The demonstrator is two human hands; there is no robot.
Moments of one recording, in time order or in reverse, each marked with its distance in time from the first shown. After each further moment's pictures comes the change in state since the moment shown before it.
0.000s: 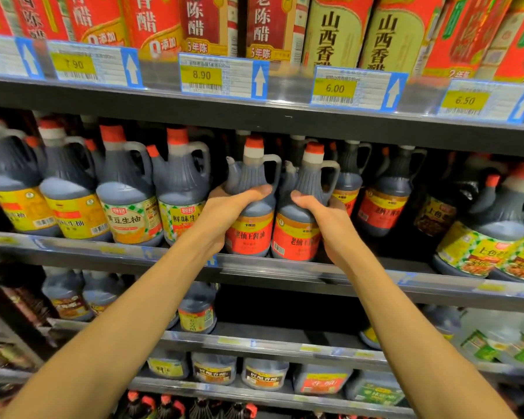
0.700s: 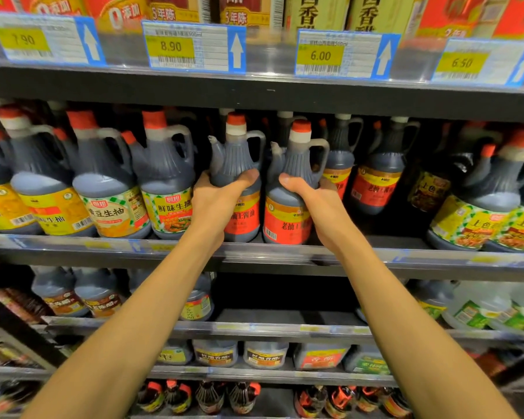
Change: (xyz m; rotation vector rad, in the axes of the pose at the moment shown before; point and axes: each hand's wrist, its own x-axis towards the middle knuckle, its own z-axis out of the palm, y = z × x) left_hand 0.002 -0.018 0.010 0.043 0.219 0.084; right_hand -0.004 0.000 -0.001 -0.016 -0.024 -0.019
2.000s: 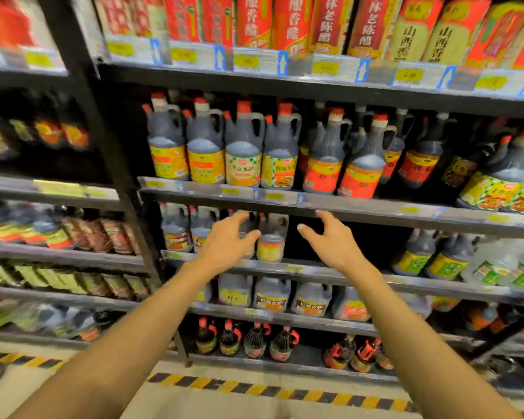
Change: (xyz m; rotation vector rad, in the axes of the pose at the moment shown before) left_hand -0.129 -0.002 -0.252 0.941 -0.404 0.136; right_hand -0.191 0.028 0.134 -0.952 -0.068 0.090
